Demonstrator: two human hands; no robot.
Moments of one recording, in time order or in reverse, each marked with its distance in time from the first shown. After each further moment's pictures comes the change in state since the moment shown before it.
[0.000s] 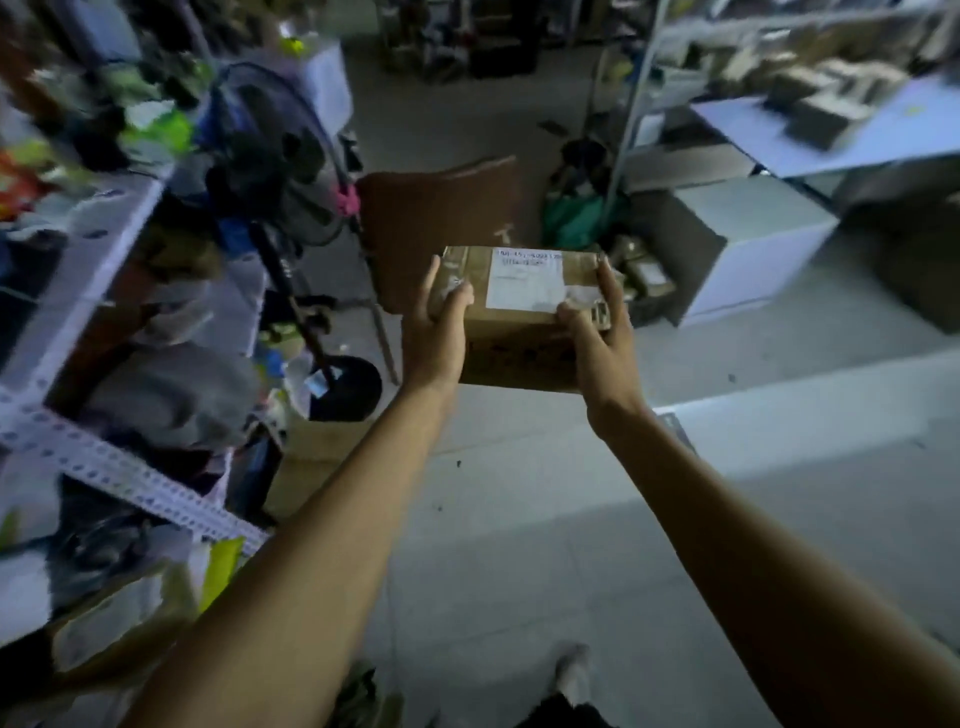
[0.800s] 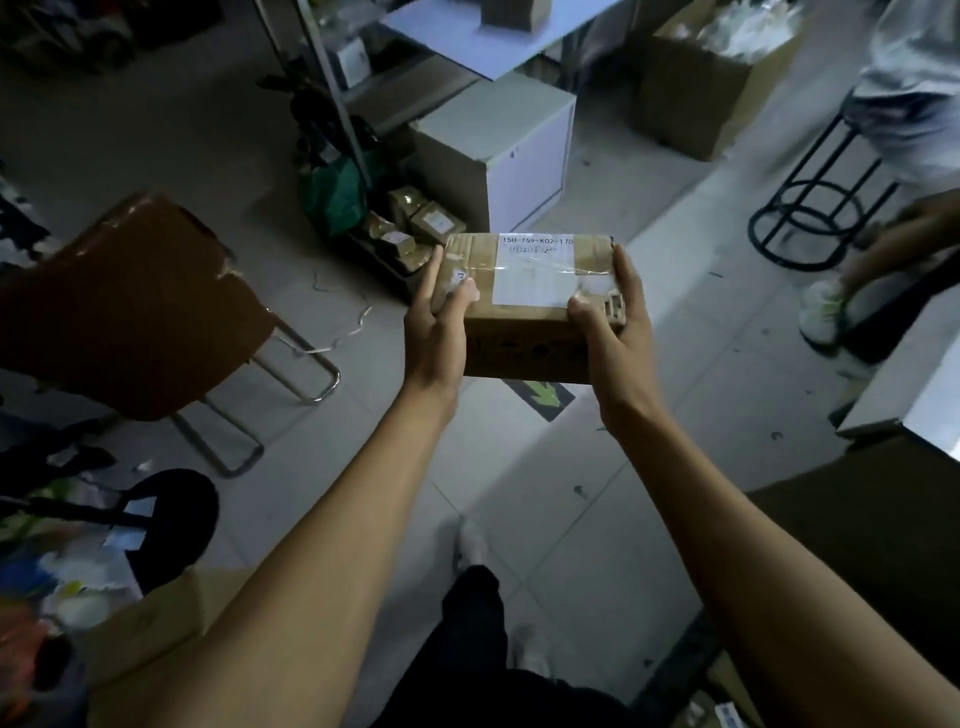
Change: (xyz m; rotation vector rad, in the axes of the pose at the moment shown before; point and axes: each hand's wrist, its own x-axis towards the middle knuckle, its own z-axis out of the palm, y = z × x) left_hand 0.018 -0.050 0.399 -0.061 -0.618 -0.115; right_hand 0.124 0.061 -0.328 0.028 0.546 -0.004
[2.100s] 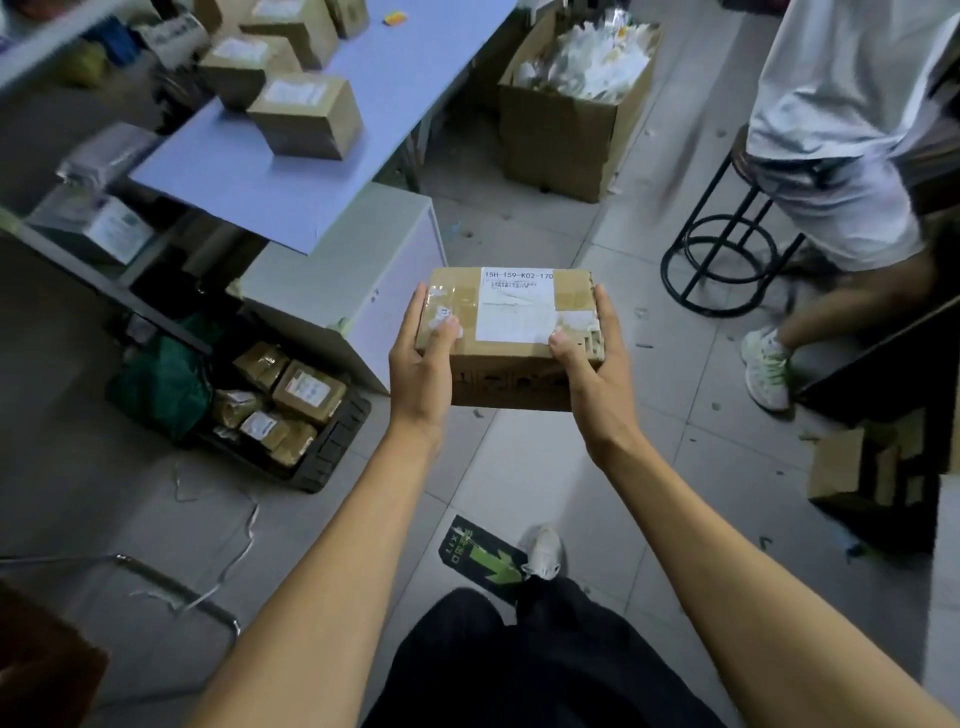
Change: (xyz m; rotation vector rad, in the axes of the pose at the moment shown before) left_hand 0.542 -0.001 0.360 0.069 -0.239 -0.091; right_hand 0.599 0.036 -0.100 -0.004 0.268 0.127
